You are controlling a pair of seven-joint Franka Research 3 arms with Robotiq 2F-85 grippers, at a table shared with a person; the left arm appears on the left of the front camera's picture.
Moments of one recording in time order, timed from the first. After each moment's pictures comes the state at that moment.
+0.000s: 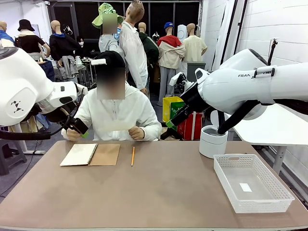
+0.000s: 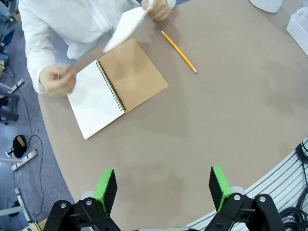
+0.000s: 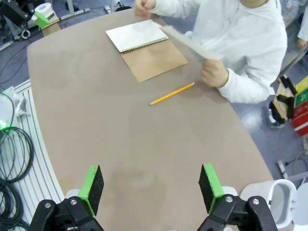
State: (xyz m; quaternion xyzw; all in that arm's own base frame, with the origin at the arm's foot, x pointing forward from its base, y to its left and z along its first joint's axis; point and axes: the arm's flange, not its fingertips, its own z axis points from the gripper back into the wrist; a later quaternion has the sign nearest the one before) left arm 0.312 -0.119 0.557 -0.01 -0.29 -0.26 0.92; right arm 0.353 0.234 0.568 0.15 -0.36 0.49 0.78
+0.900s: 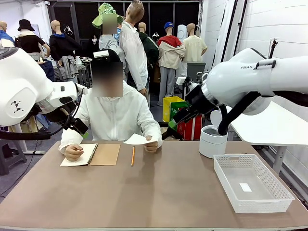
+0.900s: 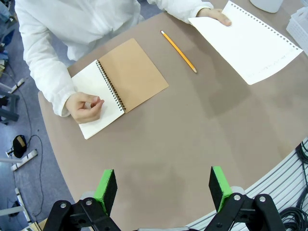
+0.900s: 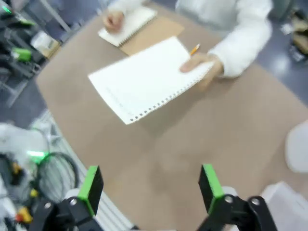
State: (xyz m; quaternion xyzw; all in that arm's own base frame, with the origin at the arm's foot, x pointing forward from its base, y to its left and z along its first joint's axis) left arm 0.312 -0.119 0.557 -0.01 -0.29 -0.26 0.92; right arm 0.369 0.210 0.558 0.23 -0.26 0.33 0.88
